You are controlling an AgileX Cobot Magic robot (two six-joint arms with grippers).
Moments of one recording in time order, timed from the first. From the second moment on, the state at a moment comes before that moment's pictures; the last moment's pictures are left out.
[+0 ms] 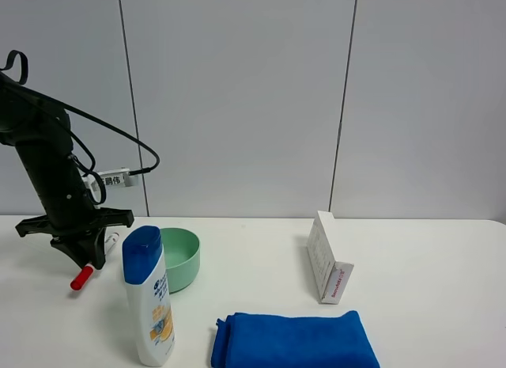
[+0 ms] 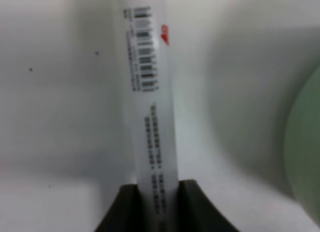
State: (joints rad) left arm -0.09 2.12 -1.40 -0.19 0.76 -0.06; right arm 0.10 0.00 -0.50 -0.07 1.07 0.02
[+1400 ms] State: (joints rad) left arm -0.09 2.15 -1.40 -0.17 0.73 0.02; right arm 0.10 0.00 -0.50 -0.07 1.07 0.02
